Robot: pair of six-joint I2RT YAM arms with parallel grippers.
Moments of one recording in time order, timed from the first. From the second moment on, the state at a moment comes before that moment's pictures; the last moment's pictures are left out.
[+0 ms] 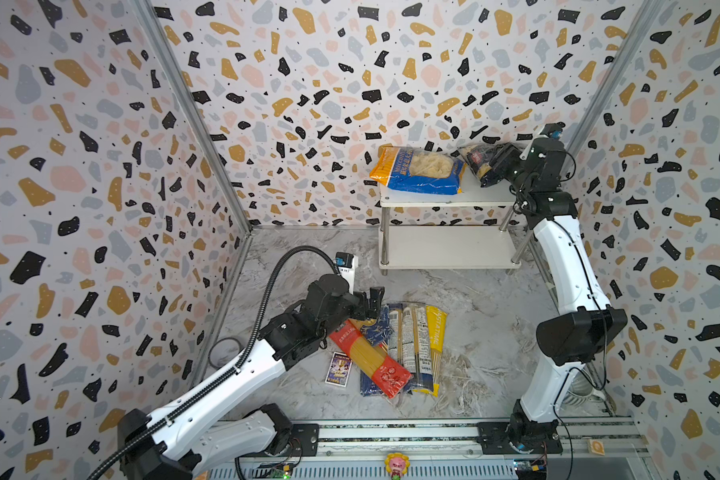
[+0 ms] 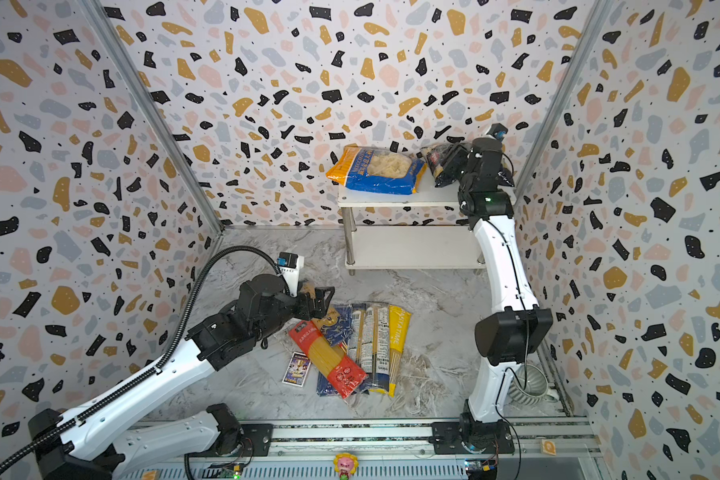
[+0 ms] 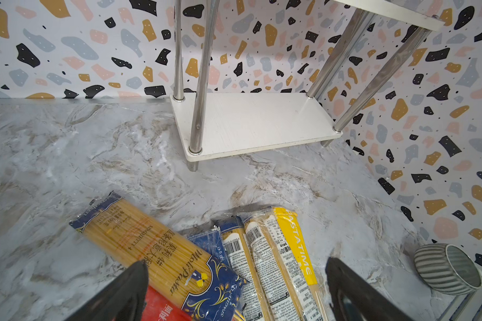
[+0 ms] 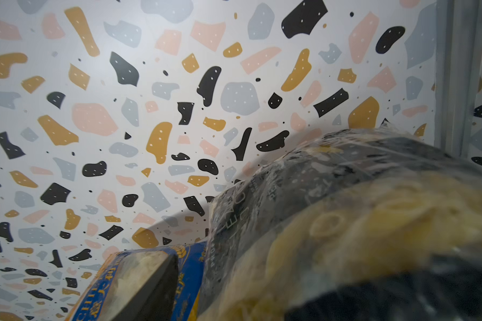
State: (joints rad) left arm -0.76 1.03 0.97 -0.37 -0.18 -0.41; right arm 0.12 1.86 2.23 -0.42 0.07 0.54
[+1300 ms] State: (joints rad) left arm -0.76 0.85 0.76 -0.38 -0.25 -0.48; right arm 0.14 1.18 1.32 -0.34 -0.08 0.53
